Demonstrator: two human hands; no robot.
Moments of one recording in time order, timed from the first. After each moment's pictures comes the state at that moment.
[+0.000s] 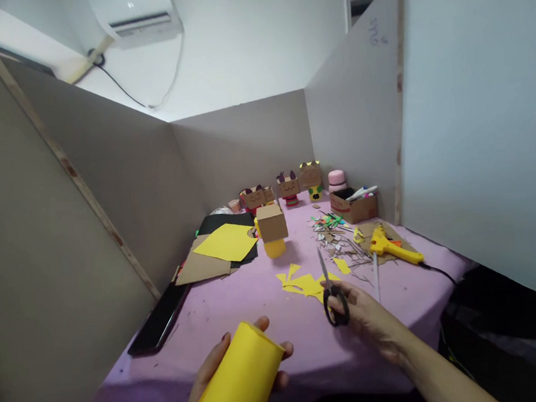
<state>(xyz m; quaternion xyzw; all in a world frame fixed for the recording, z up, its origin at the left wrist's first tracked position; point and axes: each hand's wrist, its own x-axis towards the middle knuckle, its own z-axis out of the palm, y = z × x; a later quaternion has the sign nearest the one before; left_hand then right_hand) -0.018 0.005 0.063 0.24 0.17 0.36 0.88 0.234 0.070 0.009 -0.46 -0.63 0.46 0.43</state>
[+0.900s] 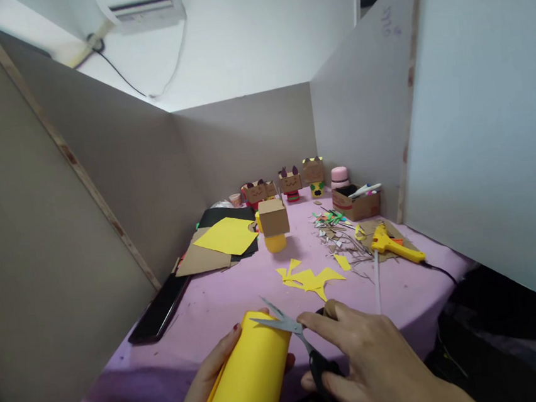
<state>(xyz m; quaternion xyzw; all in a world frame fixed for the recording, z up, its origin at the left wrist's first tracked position) -0.009 -0.008 0.067 0.12 0.33 0.36 0.86 0.218 -0.006 0.081 -0.45 -0.85 0.11 0.24</state>
